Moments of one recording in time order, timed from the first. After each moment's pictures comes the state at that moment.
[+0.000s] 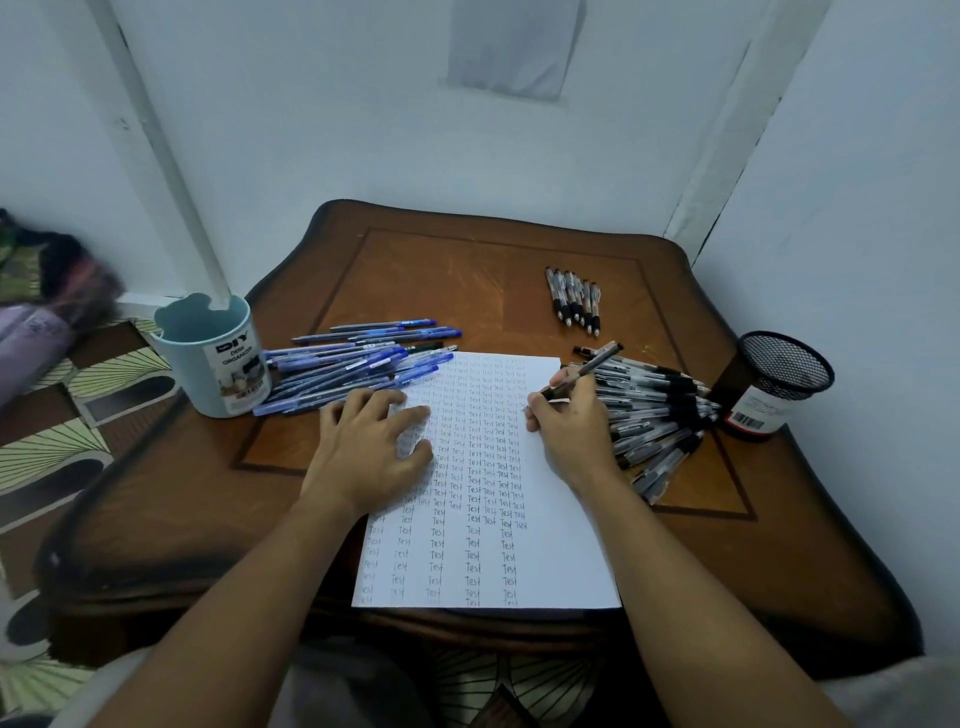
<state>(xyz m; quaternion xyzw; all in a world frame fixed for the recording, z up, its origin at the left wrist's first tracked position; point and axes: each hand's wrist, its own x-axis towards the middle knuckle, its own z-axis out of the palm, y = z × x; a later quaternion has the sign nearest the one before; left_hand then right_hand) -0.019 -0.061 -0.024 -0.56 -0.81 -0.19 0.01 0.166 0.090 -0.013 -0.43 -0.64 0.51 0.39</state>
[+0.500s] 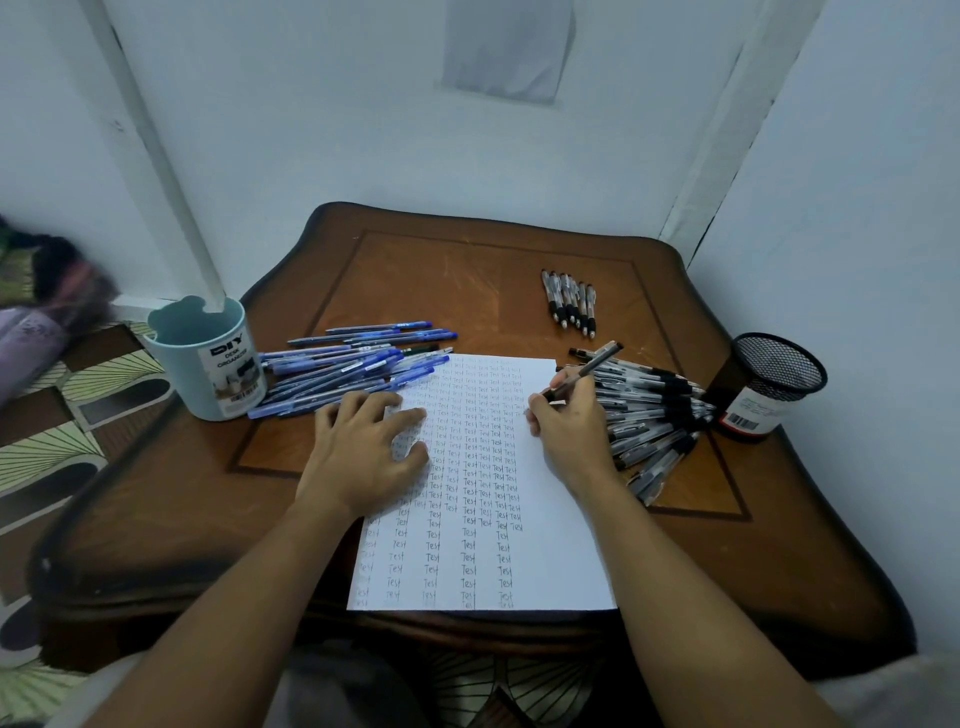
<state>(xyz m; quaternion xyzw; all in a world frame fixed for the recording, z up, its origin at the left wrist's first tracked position) -0.020 -0.060 -0.027 -0.56 -0.81 -0.19 0.01 0.168 0.088 -0.012 -0.43 -0.64 0.50 0.39</state>
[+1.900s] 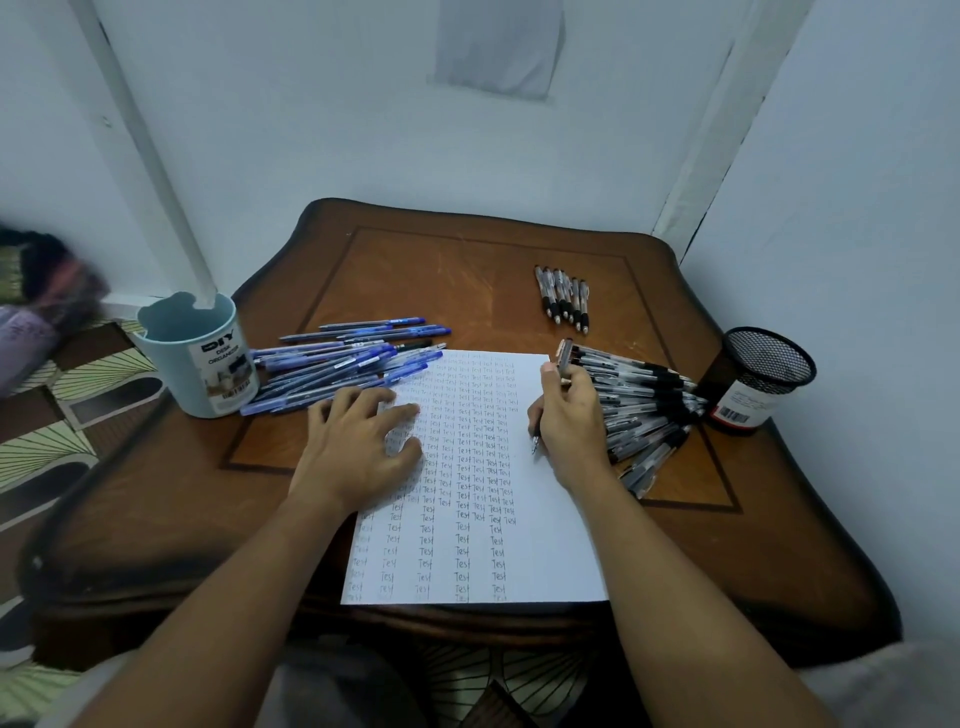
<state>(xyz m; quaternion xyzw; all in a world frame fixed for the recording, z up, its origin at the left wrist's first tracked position) -0.018 -0.060 -0.022 -0.55 -0.81 -0.19 0.00 0.165 0.089 -0.007 -0.46 -0.61 0.50 0.40</state>
